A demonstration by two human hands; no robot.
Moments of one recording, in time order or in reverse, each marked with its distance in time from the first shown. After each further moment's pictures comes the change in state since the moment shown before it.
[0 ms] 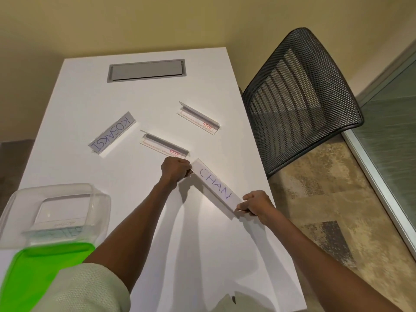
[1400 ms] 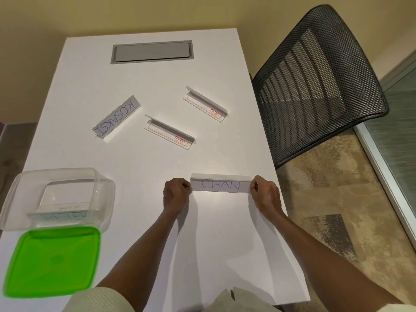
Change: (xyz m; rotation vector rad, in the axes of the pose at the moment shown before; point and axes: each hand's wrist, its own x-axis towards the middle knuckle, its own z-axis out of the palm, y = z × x) left_hand -0.042 -0.102 0.008 0.301 0.098 0.061; right_hand 0.030 0.035 0.015 -0.523 0.404 -0.604
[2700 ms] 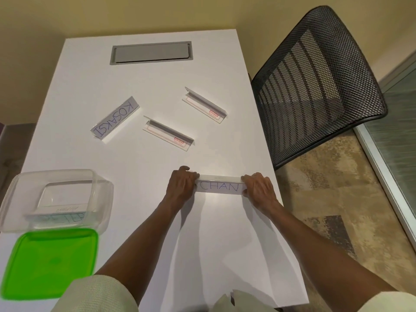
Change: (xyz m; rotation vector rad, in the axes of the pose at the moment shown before) left_hand 0.009 0.034 -0.013 0.651 -0.065 0.705; right_hand 0.017 -0.012 -0.007 -0.444 -0.228 -0.279
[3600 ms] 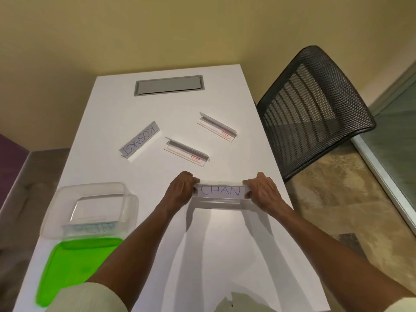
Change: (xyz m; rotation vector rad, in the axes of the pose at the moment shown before) left_hand -0.028 -0.039 -0.064 -0.208 -0.016 -0.111; right_hand -0.013 -0.052 -0.060 0.072 0.160 -0.076
